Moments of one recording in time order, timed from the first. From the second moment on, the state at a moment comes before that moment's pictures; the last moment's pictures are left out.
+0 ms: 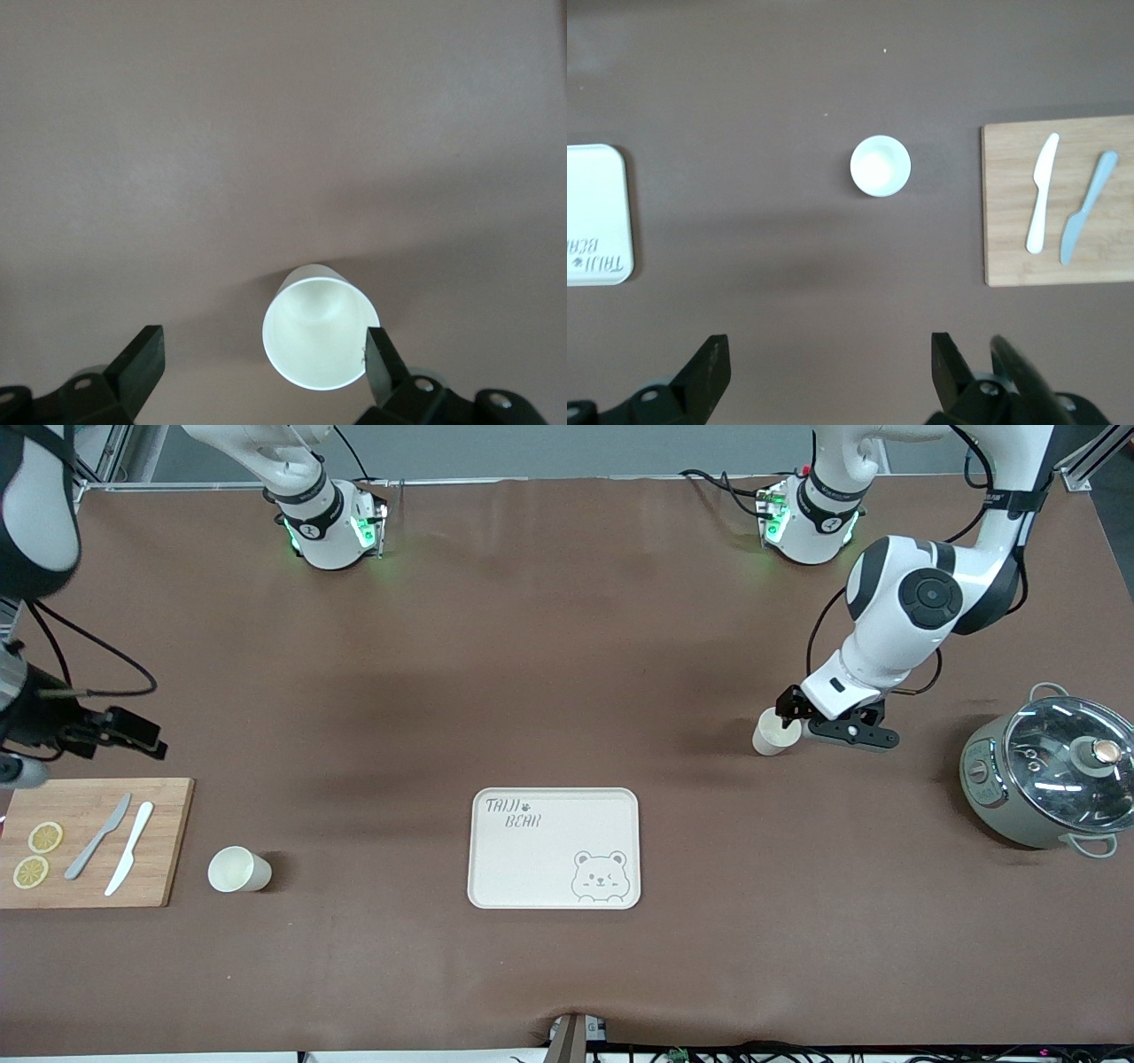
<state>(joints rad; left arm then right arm) -0.17 0.06 -0.07 -2.34 0.02 2.47 -0.04 -0.03 0.22 -0.01 -1.53 0.05 1.80 -0.01</state>
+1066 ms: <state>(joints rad) -0.17 0.07 -0.07 -2.49 0.02 2.68 -0.04 0.01 0.66 -0.02 -1.53 0.04 2.26 -0.08</state>
